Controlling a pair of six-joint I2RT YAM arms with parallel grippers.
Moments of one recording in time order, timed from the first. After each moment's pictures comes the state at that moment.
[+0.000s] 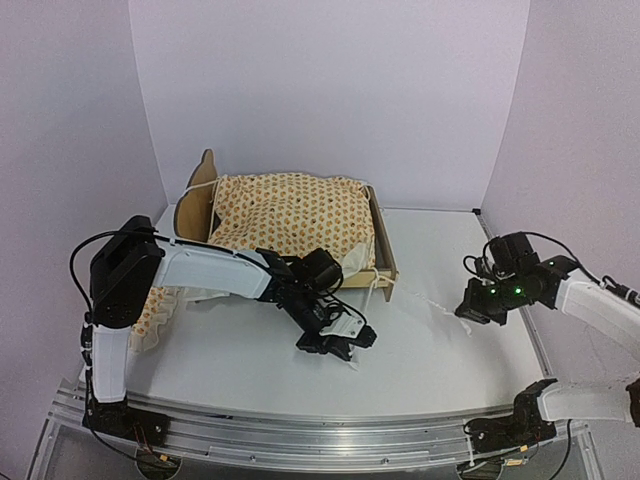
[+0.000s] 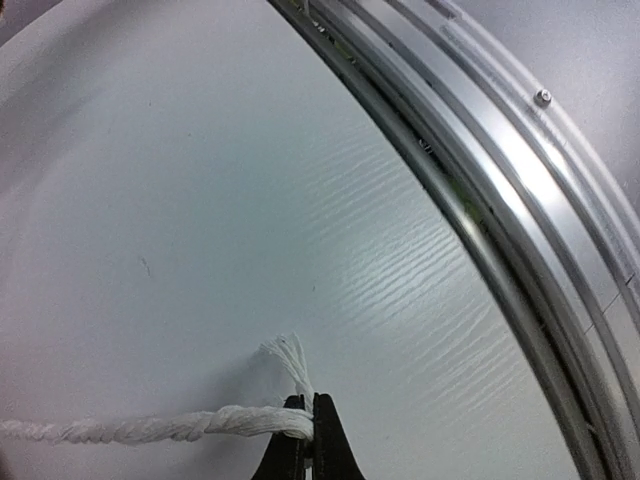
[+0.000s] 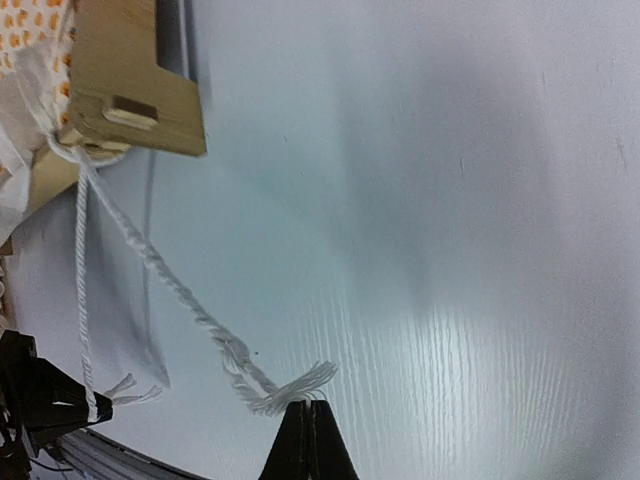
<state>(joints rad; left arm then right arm) -1.05 2.06 1.45 -0.47 0.63 0.93 0.35 1.07 0.74 -0.74 -0.17 0.65</state>
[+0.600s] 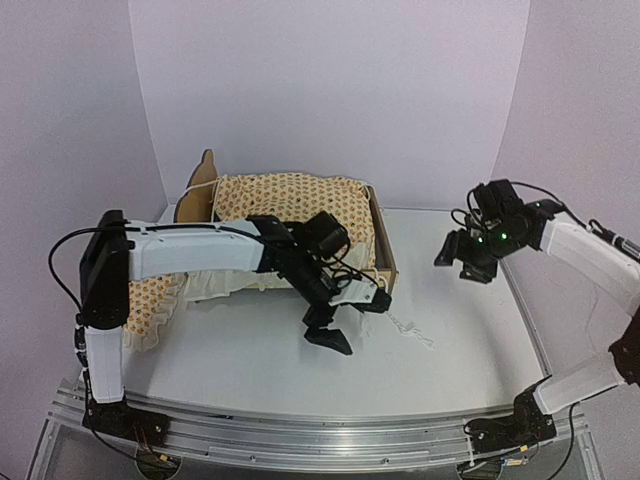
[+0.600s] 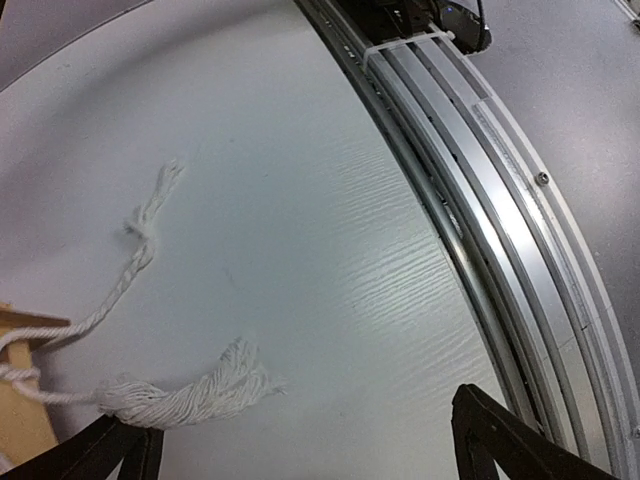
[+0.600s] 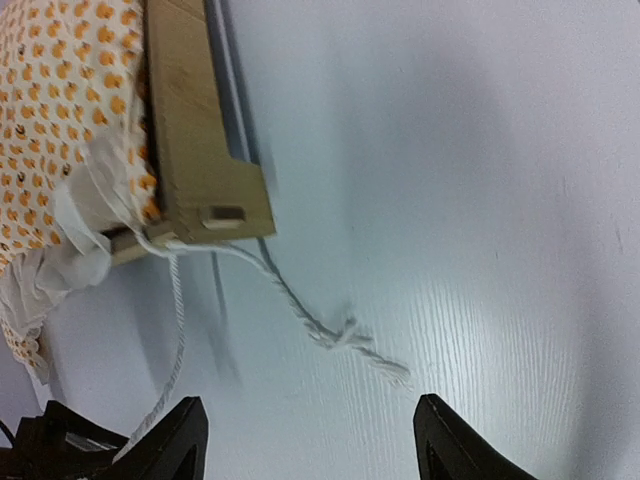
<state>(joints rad) -1.06 2.01 1.66 -0.66 0.57 0.80 0.36 1.32 1.14 -0.86 -0.12 0.66</state>
